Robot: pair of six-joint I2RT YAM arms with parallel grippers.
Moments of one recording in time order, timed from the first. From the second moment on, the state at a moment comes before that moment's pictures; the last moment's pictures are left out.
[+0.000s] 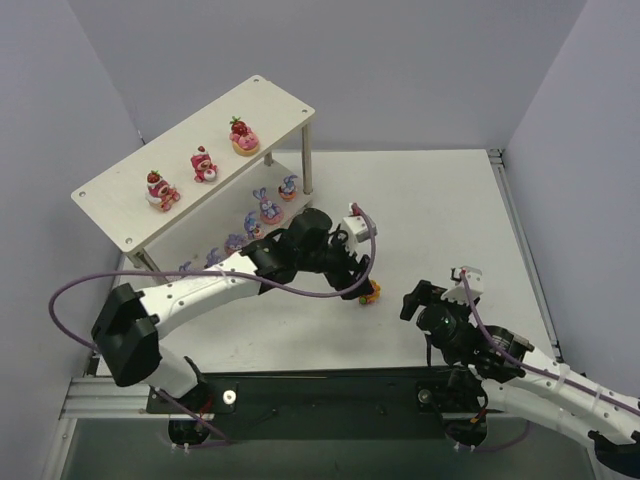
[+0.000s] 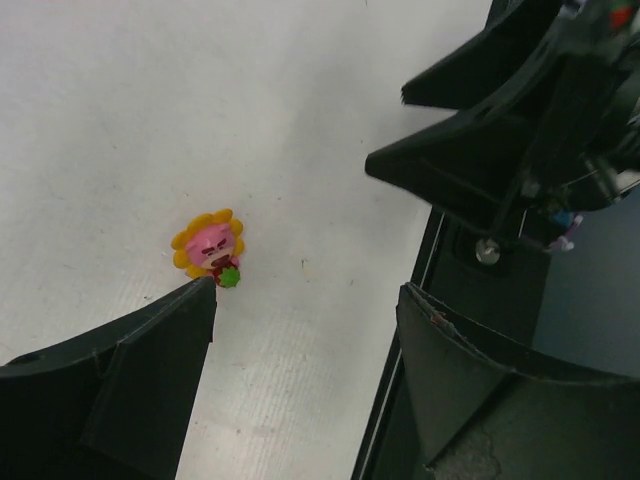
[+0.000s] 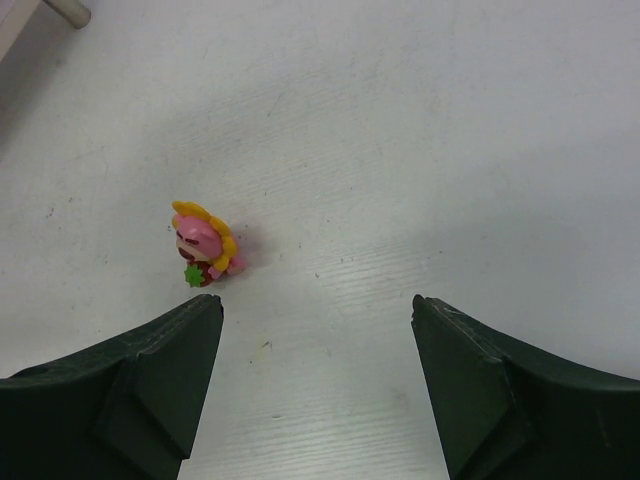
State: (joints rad) left arm -0.92 1.45 1.21 -0.23 0.37 -0.17; right arm 1.03 0.54 0.48 -0.76 0.85 0.97
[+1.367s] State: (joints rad) left arm -0.89 1.94 1.31 -0.03 0.39 0.10; right arm 1.03 0.33 0.54 -0.95 0.77 0.95
